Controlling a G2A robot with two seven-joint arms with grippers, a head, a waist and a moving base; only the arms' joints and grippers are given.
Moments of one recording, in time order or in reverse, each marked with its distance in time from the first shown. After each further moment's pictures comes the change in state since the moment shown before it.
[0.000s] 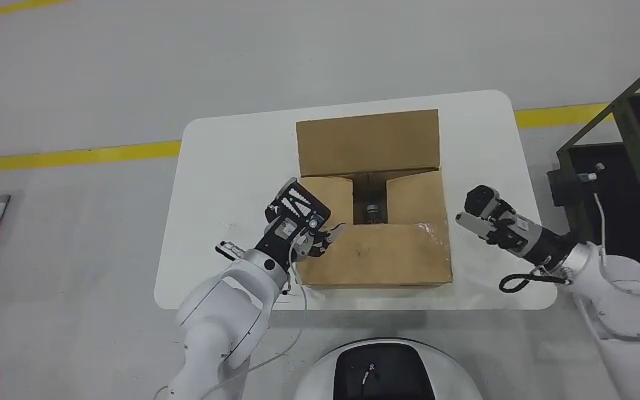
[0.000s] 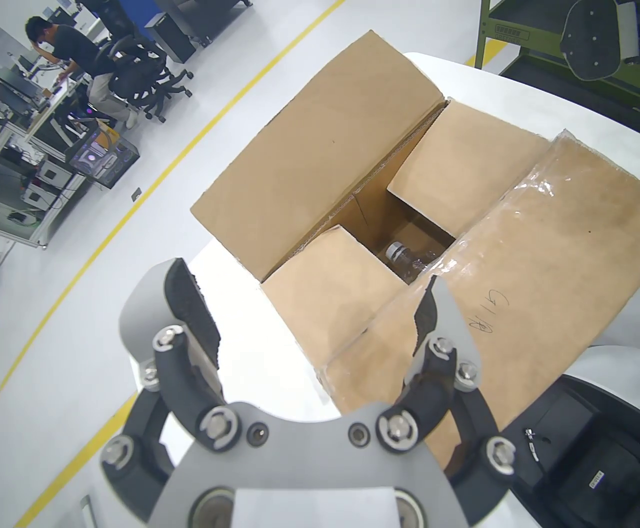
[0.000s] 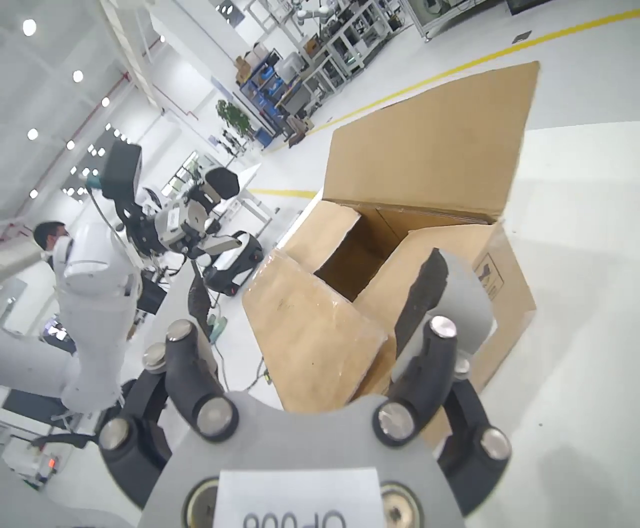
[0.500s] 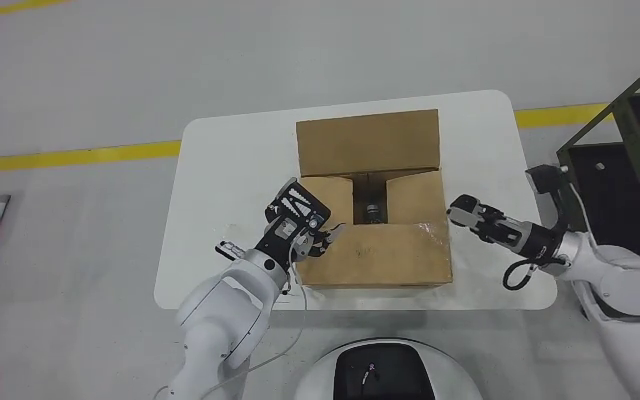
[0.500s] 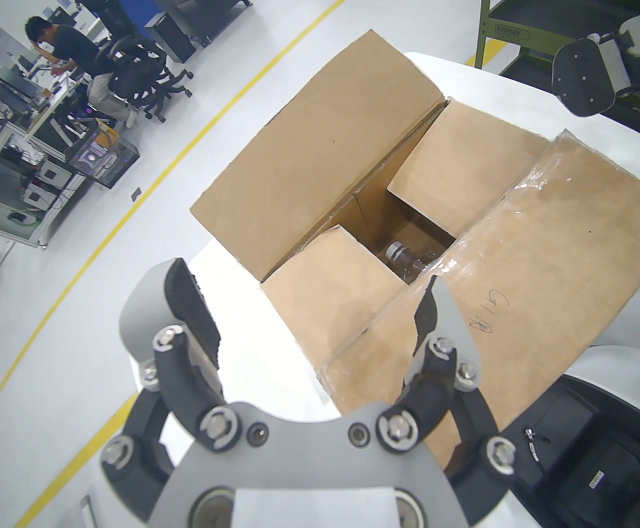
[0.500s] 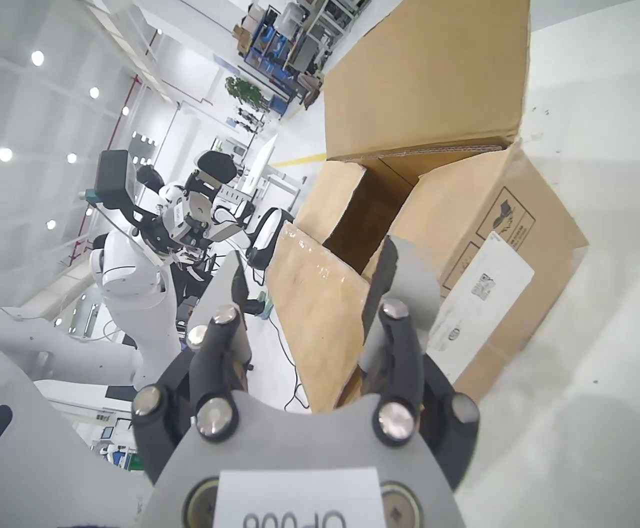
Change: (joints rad) left arm 0.000 0.000 0.000 0.000 0.000 0.000 0.000; right arm 0.081 0.020 -0.045 0.099 0.143 0.074 0.175
